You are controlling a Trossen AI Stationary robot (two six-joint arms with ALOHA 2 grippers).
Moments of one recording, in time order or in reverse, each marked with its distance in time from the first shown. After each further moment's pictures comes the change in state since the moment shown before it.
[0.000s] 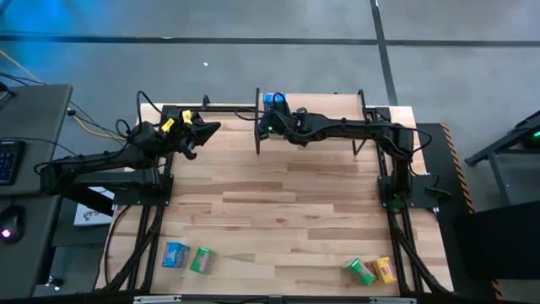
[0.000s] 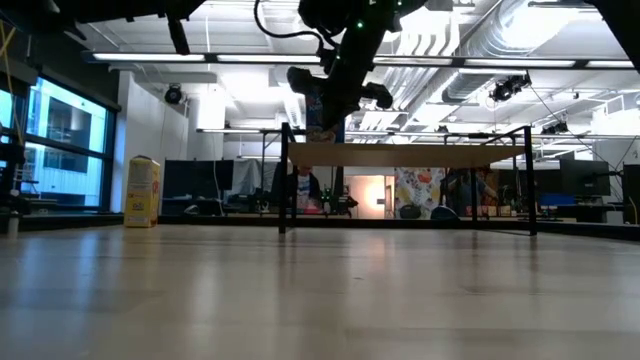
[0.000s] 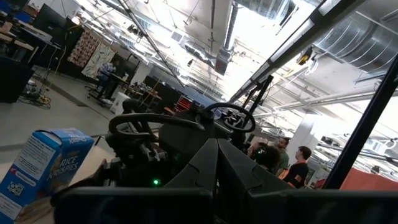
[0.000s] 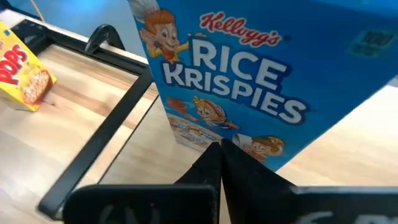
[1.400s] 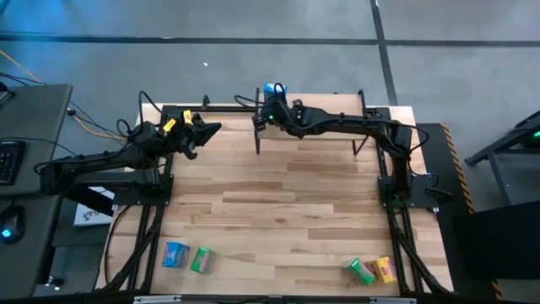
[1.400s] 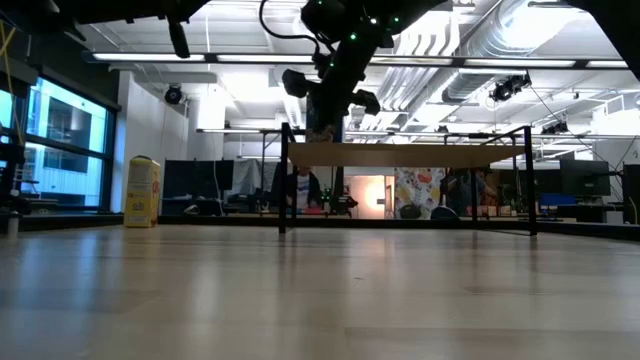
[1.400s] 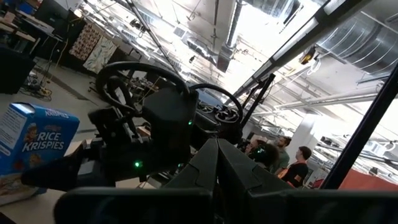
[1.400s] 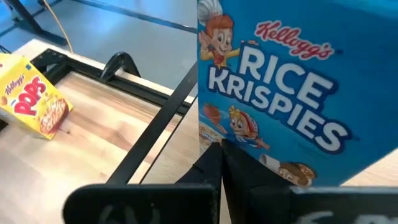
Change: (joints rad) left arm 0.000 0.000 0.000 -0.020 0.000 -0.025; right arm -0.060 0.022 -0.001 0.175 -0.063 -0.105
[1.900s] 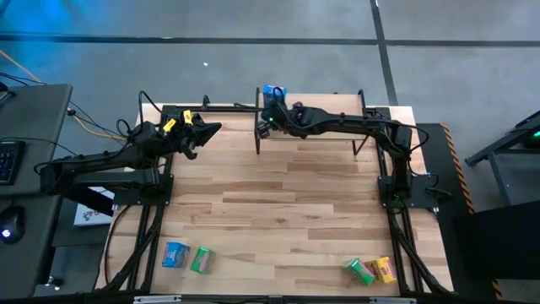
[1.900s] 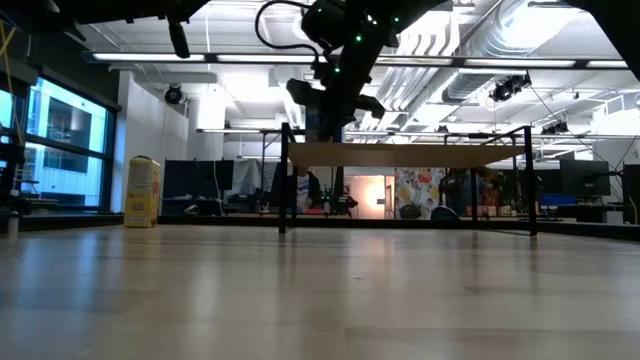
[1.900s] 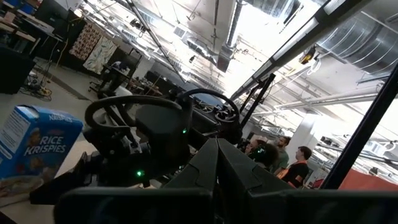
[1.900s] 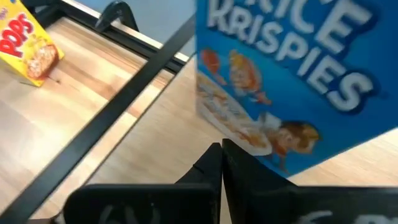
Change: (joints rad) left arm 0.000 0.000 0.000 0.000 0.000 0.000; right arm -0.004 0.000 0.000 -0.124 -0.083 -0.043
